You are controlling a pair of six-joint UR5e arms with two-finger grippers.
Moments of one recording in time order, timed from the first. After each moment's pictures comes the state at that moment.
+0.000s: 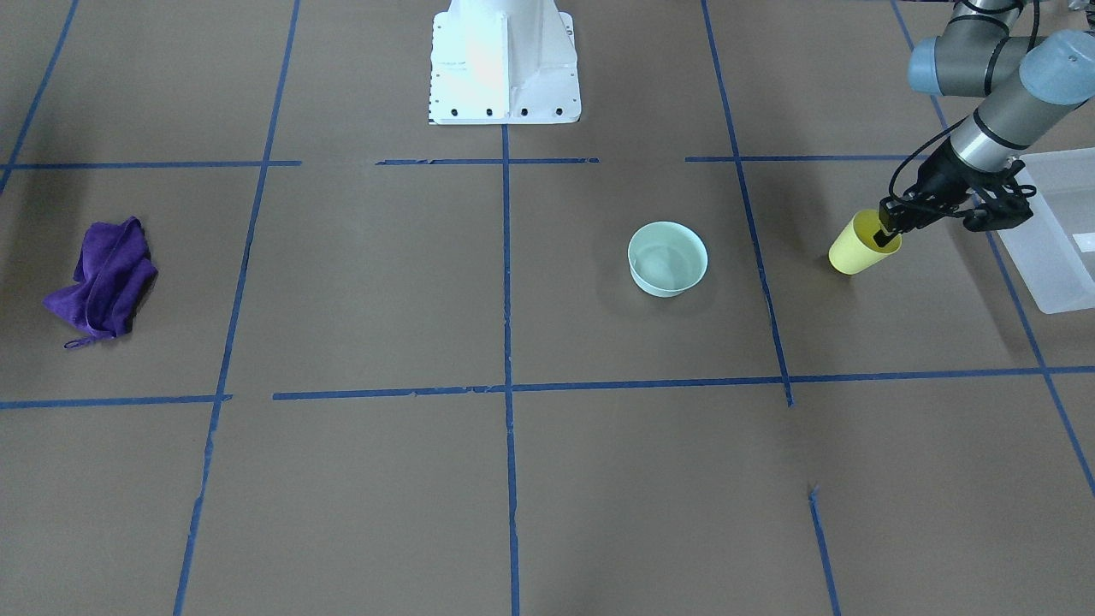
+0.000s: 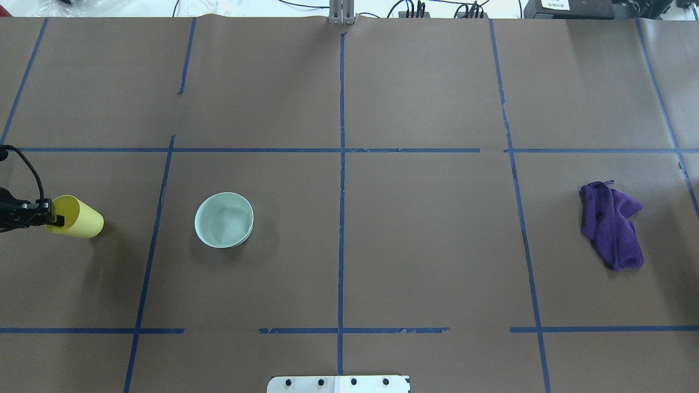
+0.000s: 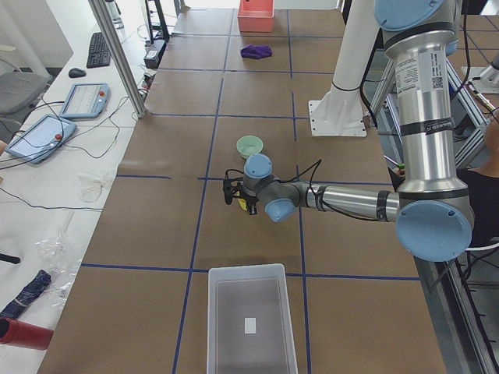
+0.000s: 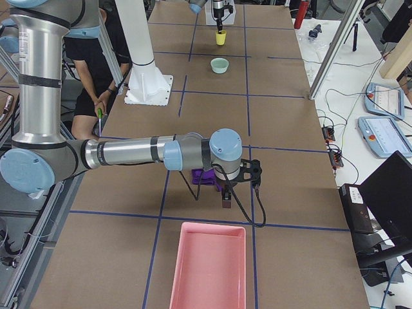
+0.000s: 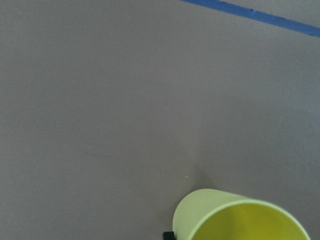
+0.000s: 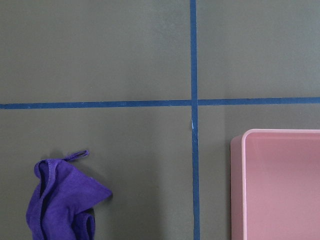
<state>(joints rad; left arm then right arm) -0.91 -1.39 -1.75 -2.41 -2.17 -1.17 1.59 -1.67 1.81 -1.57 2.40 0.11</state>
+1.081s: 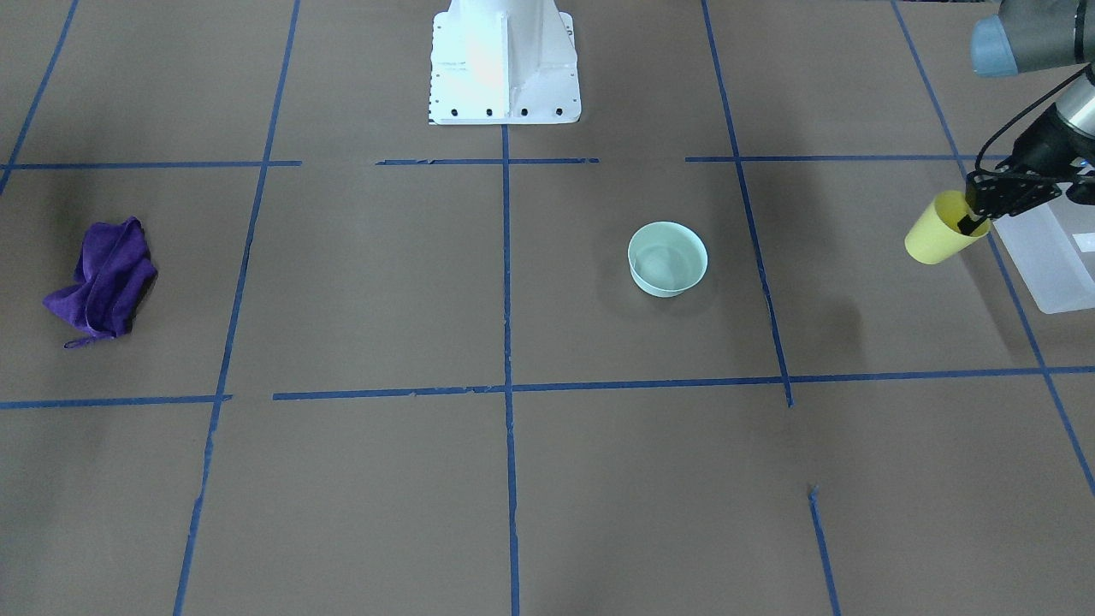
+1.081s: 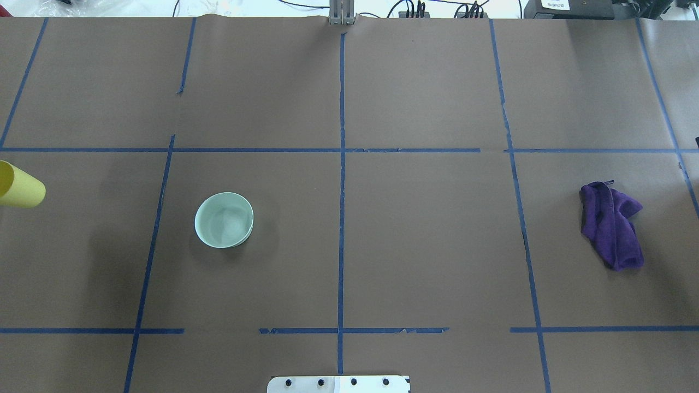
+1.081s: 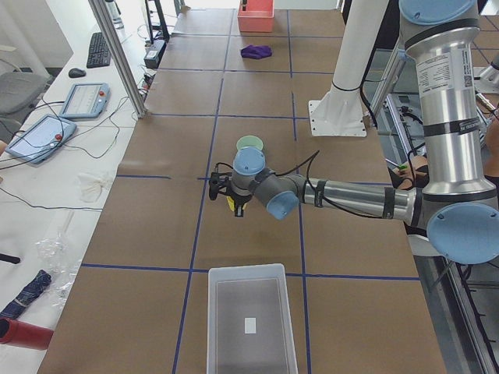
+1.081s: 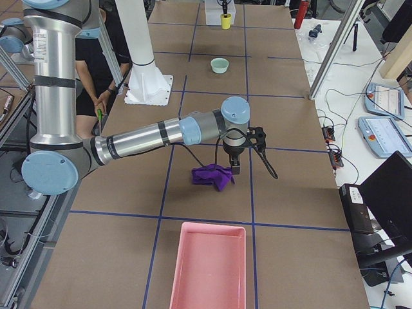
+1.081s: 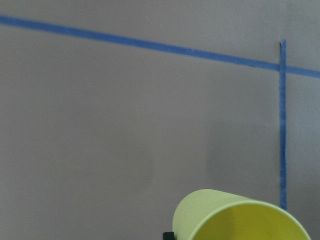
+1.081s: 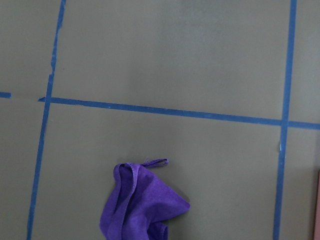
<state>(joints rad) -1.22 -1.39 -1.83 -2.13 -2.29 -0.67 1.36 -1.61 1.91 -1.55 2.38 0.31</state>
